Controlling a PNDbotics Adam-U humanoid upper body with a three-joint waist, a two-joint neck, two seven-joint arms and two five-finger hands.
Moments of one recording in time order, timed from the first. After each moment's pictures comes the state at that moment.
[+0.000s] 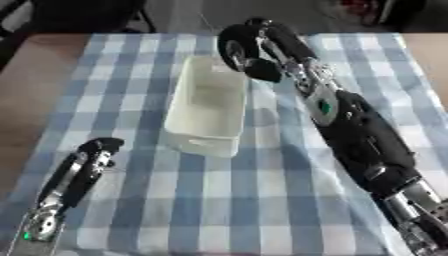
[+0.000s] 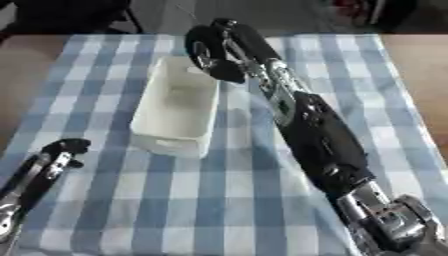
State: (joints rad) left arm -0.11 0.25 -0.04 -1.53 -0.35 -0.15 -0.18; right arm -0.94 -0.17 0.17 -0.94 0.91 -0.24 -0.02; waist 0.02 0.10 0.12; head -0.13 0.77
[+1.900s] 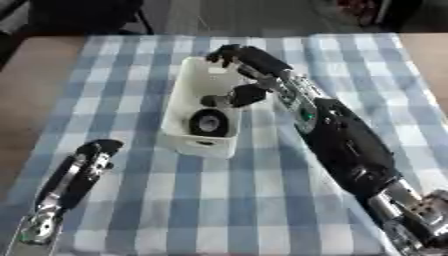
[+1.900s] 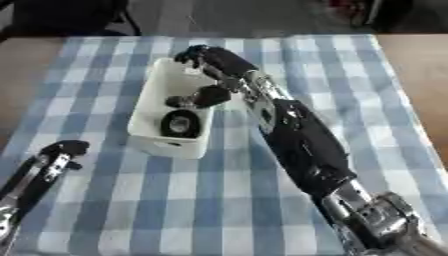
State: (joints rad) left arm -0.11 0.25 -0.04 -1.53 -0.35 -0.15 -0.18; right arm -0.94 -0.17 0.19 -0.91 0.94 -0.35 0.11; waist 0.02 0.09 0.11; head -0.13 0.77
